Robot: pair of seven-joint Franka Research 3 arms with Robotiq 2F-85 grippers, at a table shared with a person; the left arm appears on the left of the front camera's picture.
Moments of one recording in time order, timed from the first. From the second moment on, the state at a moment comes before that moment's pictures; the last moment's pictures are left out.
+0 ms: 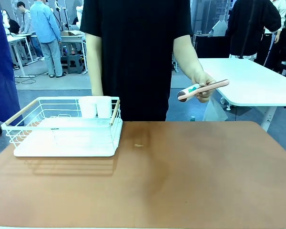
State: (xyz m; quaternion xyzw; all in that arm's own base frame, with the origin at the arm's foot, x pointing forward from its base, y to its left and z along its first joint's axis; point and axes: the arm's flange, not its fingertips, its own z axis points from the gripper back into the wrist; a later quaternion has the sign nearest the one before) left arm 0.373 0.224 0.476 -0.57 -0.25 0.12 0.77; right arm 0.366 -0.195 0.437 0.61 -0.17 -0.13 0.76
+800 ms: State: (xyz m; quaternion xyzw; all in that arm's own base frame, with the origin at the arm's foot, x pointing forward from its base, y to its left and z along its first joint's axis) left arm 0.372 0.224 0.475 -0.57 -0.25 0.13 0.77; right arm 0.335 -0.036 0.542 0.48 -0.13 -0.38 0.78
